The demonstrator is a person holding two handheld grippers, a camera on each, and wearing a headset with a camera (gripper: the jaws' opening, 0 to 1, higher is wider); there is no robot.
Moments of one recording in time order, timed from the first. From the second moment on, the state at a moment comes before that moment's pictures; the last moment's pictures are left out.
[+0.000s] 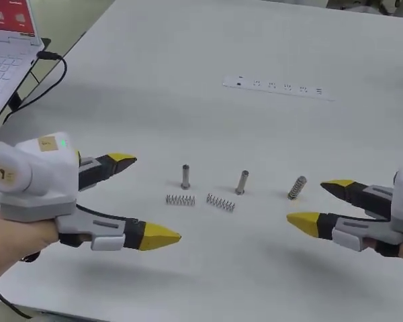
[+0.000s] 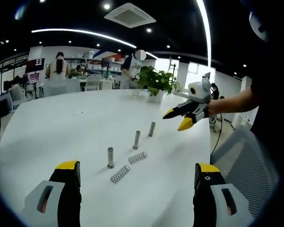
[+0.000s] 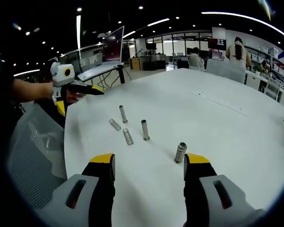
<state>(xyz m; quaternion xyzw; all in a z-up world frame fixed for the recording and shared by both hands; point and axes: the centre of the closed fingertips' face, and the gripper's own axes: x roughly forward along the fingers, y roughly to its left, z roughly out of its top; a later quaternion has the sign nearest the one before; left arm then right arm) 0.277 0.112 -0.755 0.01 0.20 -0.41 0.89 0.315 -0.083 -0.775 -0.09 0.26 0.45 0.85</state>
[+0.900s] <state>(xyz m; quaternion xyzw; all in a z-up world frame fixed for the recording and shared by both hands) 0.277 0.113 -0.754 0.01 0.20 -0.41 0.89 0.295 -0.015 -0.780 -0.12 0.26 0.53 0.80</state>
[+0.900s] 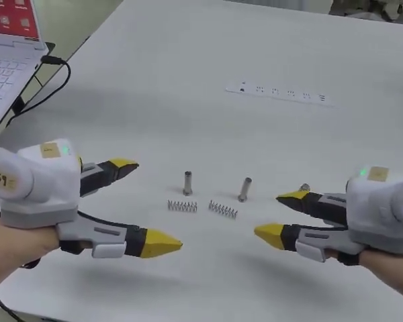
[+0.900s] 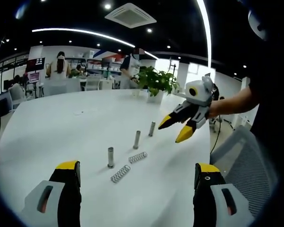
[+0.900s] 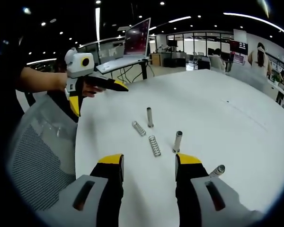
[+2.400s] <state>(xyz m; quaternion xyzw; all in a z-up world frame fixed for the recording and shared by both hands) 0.269 0.121 -0.761 0.02 0.21 -0.41 0.89 0.319 0.038 -0.845 -0.23 0.30 0.54 0.75</state>
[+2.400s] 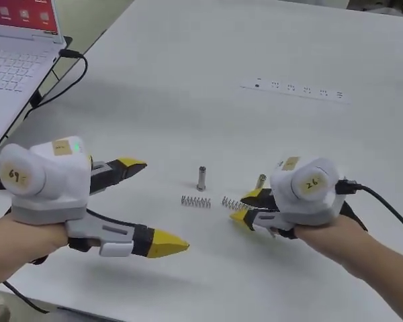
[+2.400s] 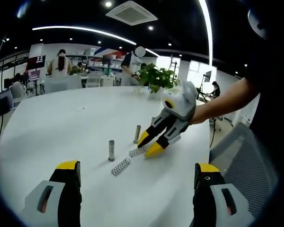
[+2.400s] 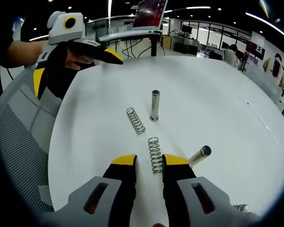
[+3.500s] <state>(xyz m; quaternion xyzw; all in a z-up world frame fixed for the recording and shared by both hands) 0.266 0.119 -0.759 0.02 0.21 -0.41 0.89 0.315 0.035 -0.844 -0.24 0.30 0.54 0.75</state>
